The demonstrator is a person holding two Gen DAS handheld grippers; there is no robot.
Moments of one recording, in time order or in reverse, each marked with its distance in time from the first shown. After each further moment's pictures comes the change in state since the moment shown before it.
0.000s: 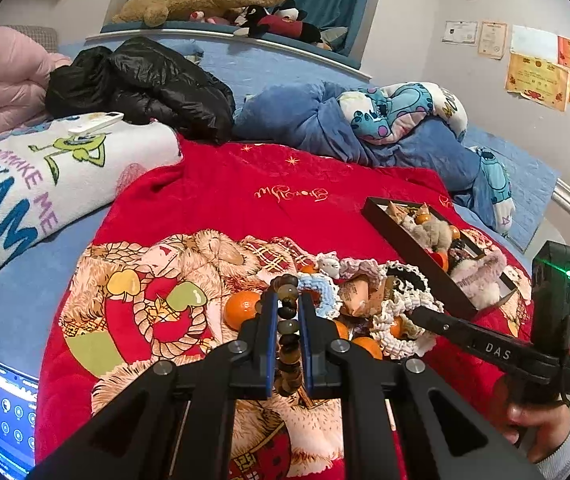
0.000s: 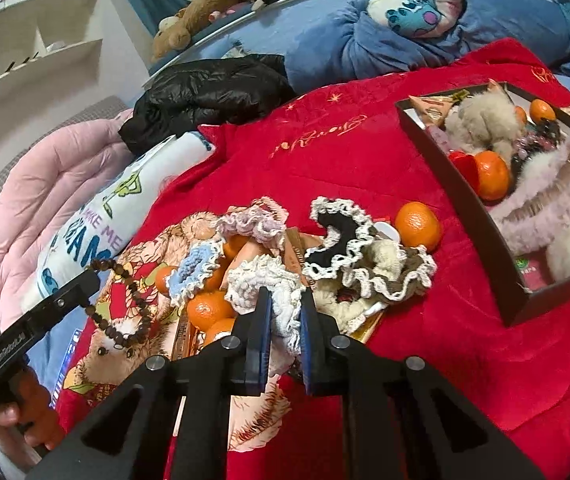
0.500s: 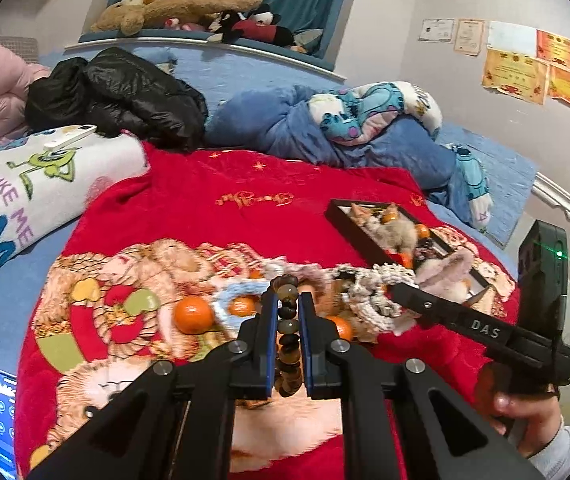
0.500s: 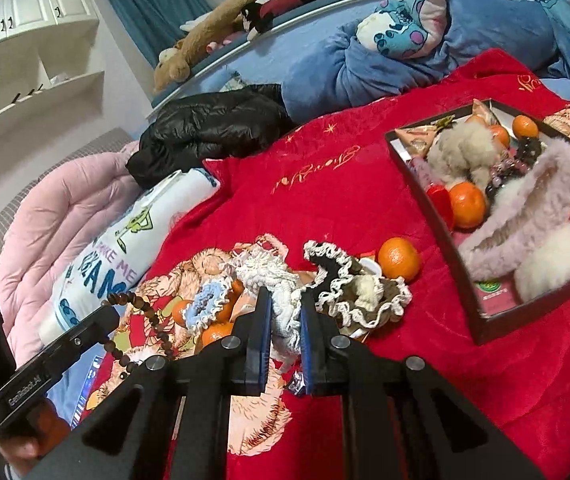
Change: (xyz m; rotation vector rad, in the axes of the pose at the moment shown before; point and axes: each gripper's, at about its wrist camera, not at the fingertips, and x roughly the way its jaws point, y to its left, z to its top) left arm -0.008 -0.046 0.004 0.032 -0.008 -0.074; right arm -0.035 -0.011 0.013 0.036 -0.103 0.030
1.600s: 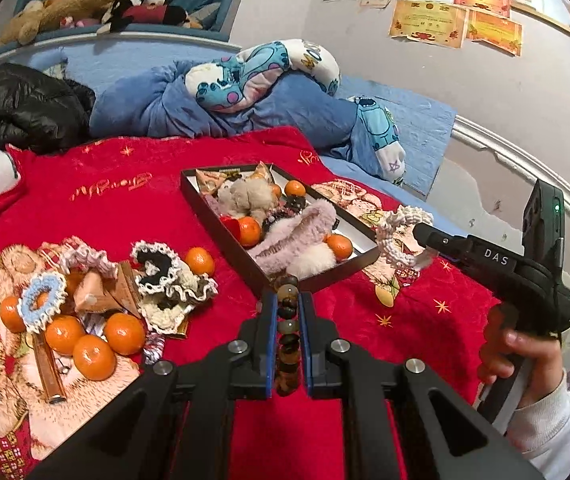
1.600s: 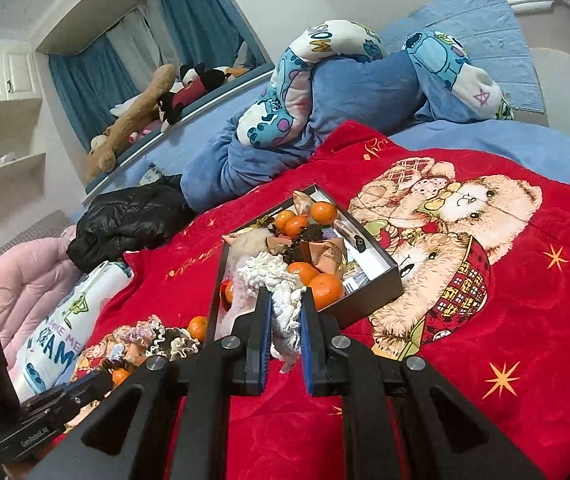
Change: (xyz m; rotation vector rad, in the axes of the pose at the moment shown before) left arm 0.034 -0.157 -0.019 0.146 0.113 -0.255; right arm -0.162 -0.144 0.018 0.135 -0.253 -0.242
